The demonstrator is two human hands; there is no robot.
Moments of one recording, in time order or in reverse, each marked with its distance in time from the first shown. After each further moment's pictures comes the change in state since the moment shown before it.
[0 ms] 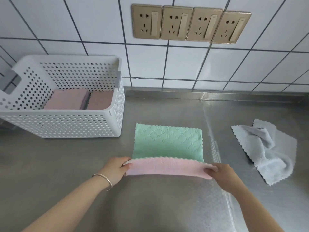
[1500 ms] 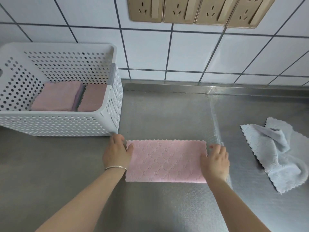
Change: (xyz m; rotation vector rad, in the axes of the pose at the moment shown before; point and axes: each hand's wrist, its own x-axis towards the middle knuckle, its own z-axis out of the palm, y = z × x) left_hand 0.064 0.017 0.016 0.191 0.566 -0.239; right_hand 0.065 -0.030 0.046 -0.309 0.543 0.039
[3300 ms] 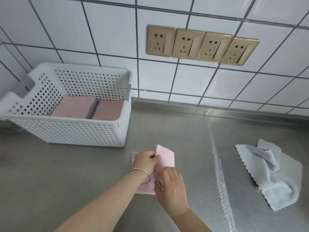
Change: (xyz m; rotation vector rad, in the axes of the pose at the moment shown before) left_hand -0.025 0.062 -0.012 -0.598 -0.428 0.010; right_hand -0.101 -0.082 0.000 0.281 0.245 -0.886
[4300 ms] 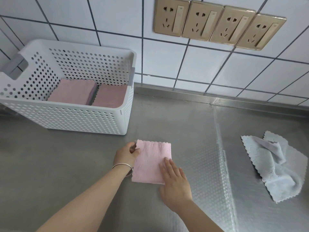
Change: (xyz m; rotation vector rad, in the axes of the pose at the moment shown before) left_hand 0.016 -0.076 -0.033 0.143 0.219 -0.127; right_hand -0.041 0.025 0.029 -0.279 -0.516 0.084
